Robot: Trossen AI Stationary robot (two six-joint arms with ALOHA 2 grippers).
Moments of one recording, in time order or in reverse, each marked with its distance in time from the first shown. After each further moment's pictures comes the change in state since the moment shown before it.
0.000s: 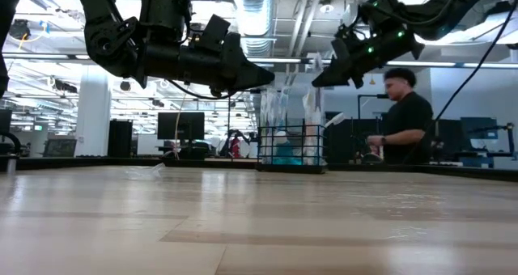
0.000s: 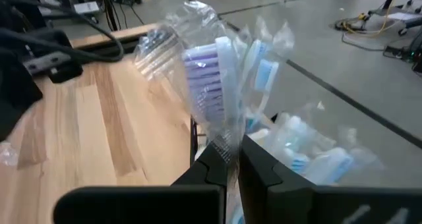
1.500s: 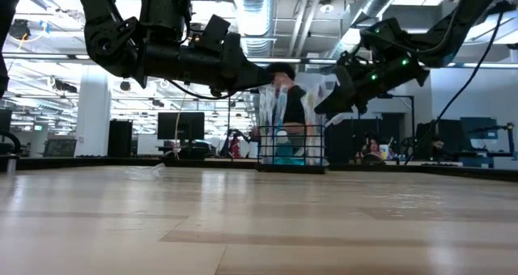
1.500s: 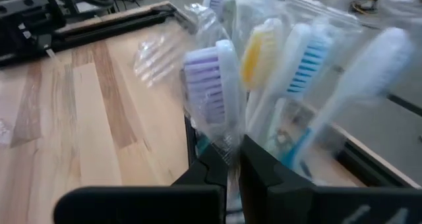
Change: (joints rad) left arm 0.000 0.000 0.000 0.000 0.001 0.000; right arm 0.001 0.120 -0.165 0.238 -0.010 0.056
